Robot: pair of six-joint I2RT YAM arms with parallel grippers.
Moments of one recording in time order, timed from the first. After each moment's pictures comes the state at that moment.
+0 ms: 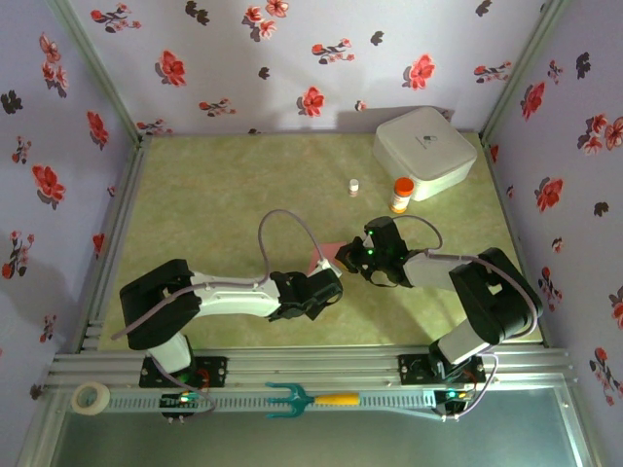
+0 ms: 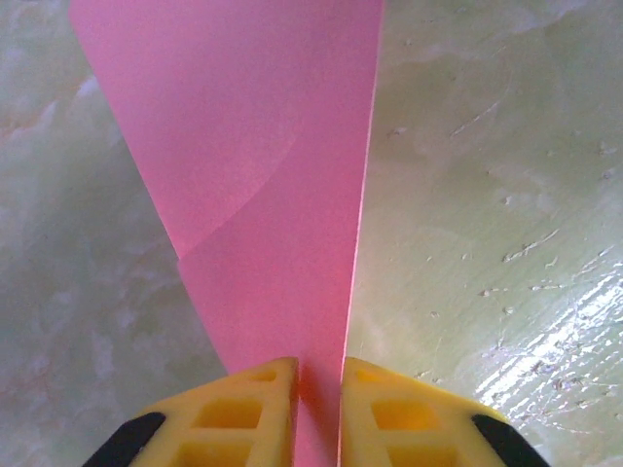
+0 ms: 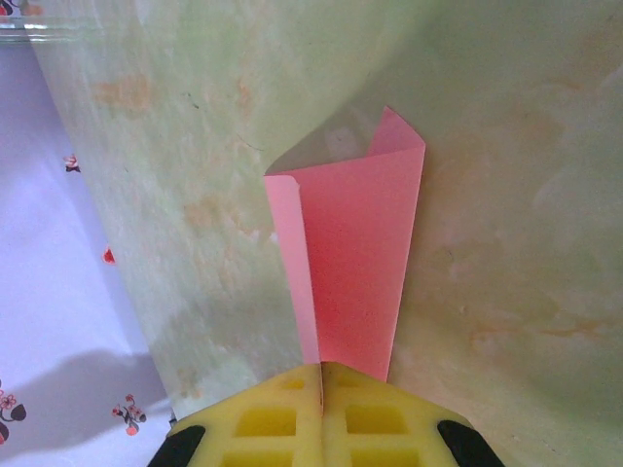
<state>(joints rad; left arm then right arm) -1.23 1.68 0.90 -0.35 -0.39 -0.36 0.54 1.54 0.56 0.23 -0.47 1.19</state>
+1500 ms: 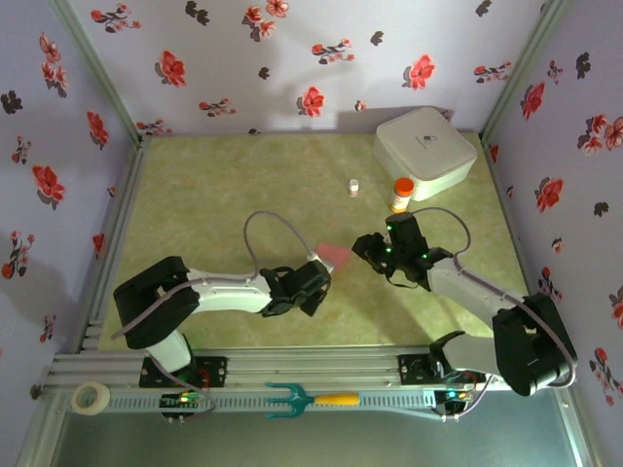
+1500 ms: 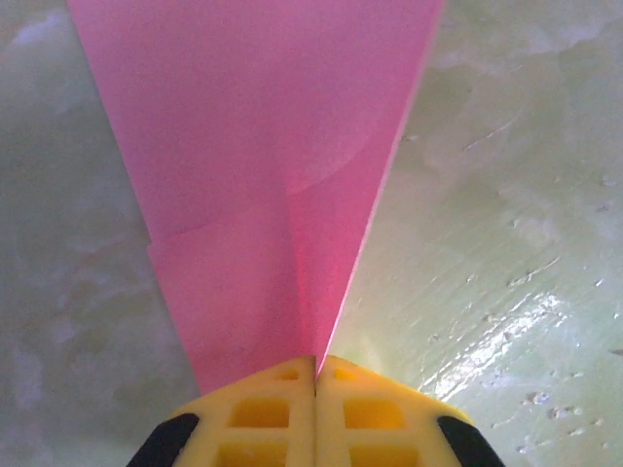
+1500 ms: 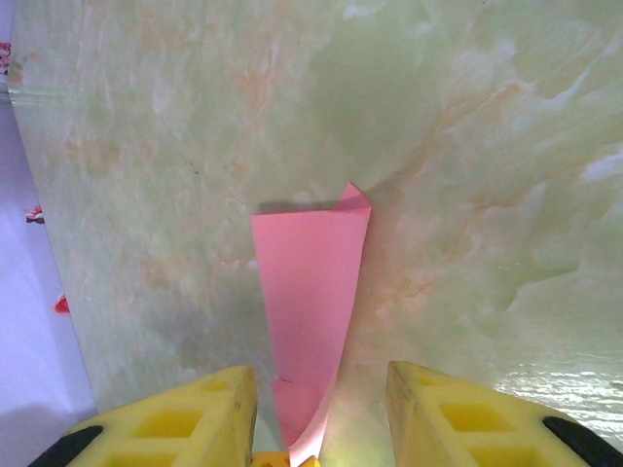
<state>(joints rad) -1.14 1.65 0.78 -0.17 -0.21 -0.41 0.47 1.23 0.59 -0.17 -0.30 1.05</state>
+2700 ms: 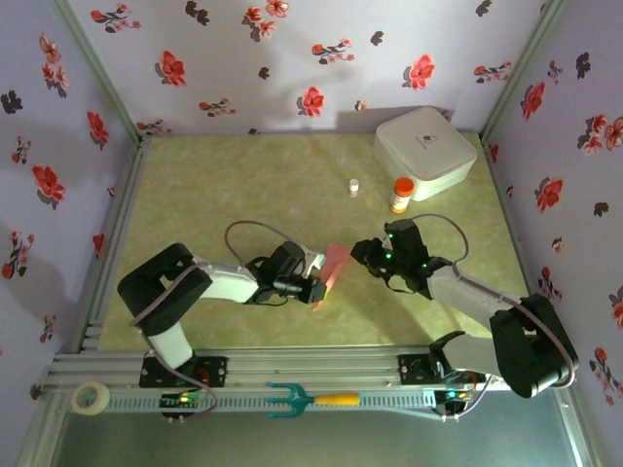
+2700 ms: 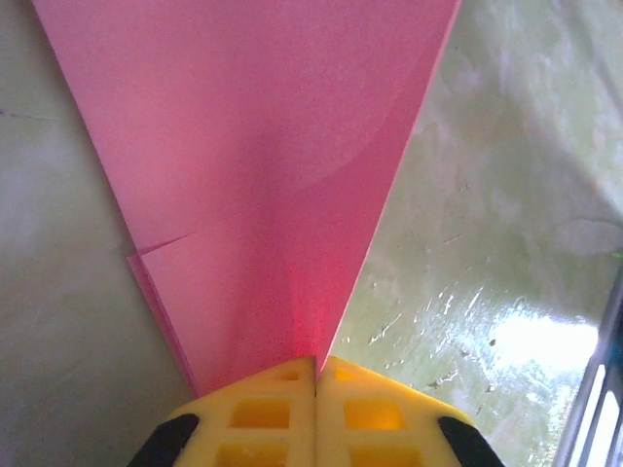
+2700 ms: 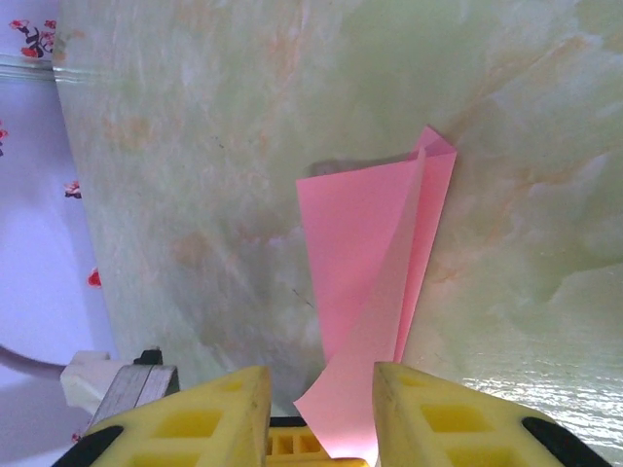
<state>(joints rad) -0.91 1.73 0.64 0.29 0.41 -0.57 0.48 1.23 0.49 0.01 -0.37 1.06</state>
